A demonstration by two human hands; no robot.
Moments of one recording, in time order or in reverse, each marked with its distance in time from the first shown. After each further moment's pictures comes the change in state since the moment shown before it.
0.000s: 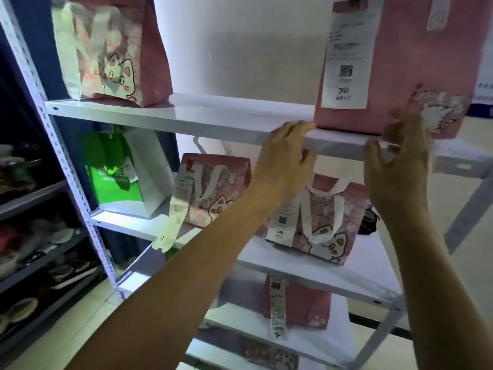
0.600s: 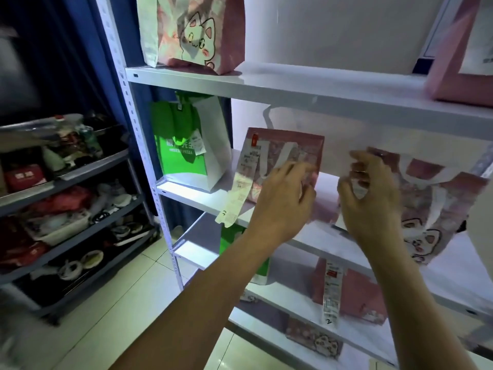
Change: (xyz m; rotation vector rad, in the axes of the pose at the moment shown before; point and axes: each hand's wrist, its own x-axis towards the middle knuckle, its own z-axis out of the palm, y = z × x) left_hand -0.112 -0.117 -0.060 0.050 -0.022 -0.246; right_hand -0.123 -0.047 0.130 0.059 -0.372 0.066
